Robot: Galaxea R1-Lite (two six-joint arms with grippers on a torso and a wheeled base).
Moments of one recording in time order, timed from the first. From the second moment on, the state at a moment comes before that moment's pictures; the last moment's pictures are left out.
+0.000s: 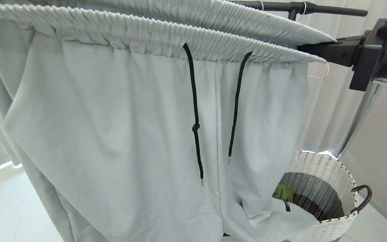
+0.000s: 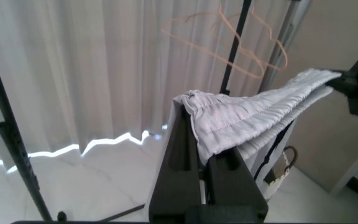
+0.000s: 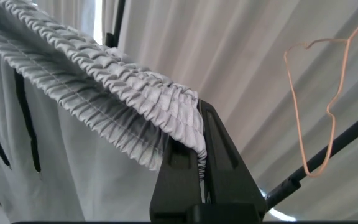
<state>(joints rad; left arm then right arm) -0.73 1.03 -1.41 0.34 0.26 -0.10 0.61 1.38 -1.36 -0.01 0.24 -0.23</state>
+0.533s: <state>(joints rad) -0.70 1.05 -1.29 0.34 0.27 0.00 0.58 1.37 -1.34 0.03 0.22 -0.23</state>
